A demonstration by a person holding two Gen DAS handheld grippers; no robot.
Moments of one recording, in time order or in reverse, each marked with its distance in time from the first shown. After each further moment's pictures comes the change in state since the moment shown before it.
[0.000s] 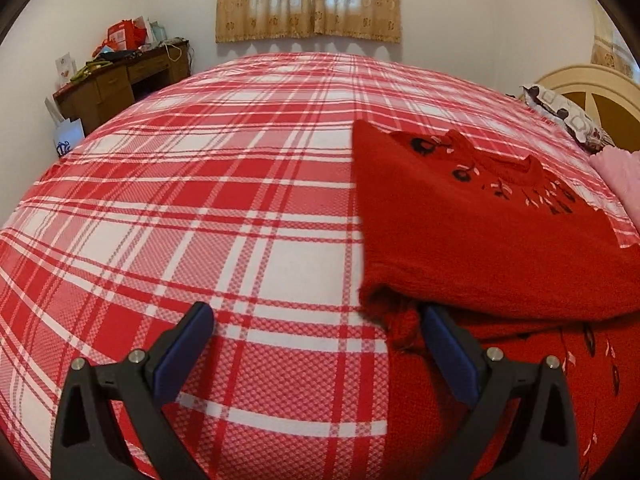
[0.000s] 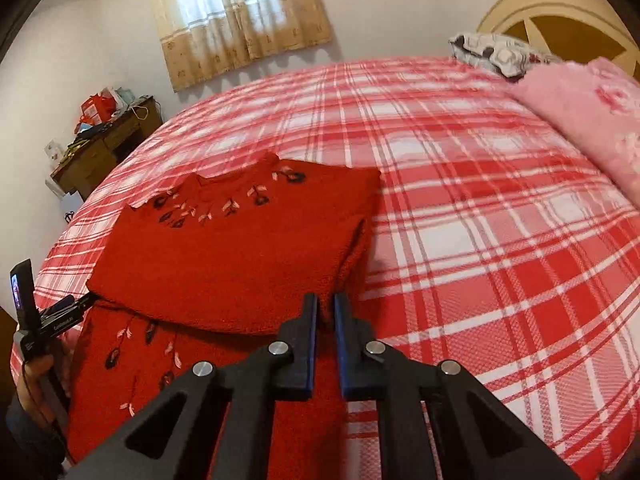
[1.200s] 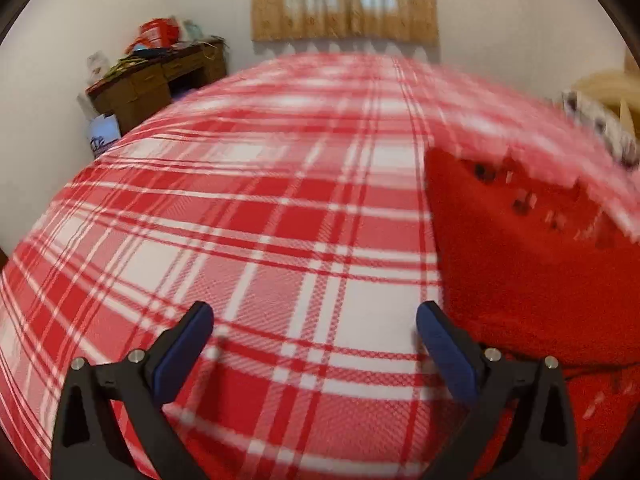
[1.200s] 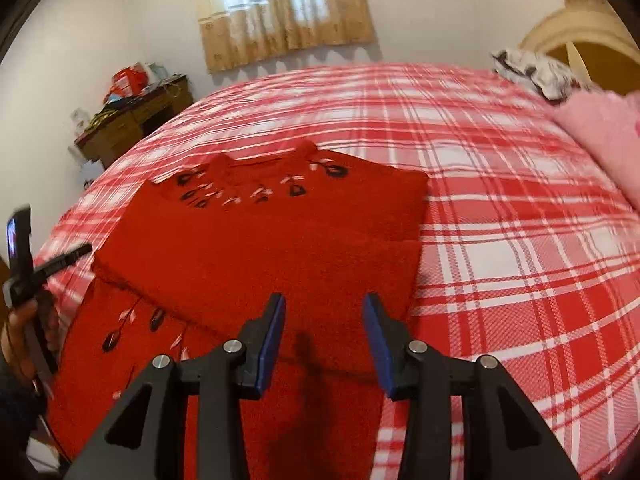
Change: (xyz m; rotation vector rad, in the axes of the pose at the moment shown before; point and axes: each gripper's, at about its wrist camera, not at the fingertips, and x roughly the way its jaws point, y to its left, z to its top) left arm 0.000 0.037 0.021 -0.084 -0.028 0.112; right arm 0.014 0.027 -0.003 -0.150 -0.020 0.064
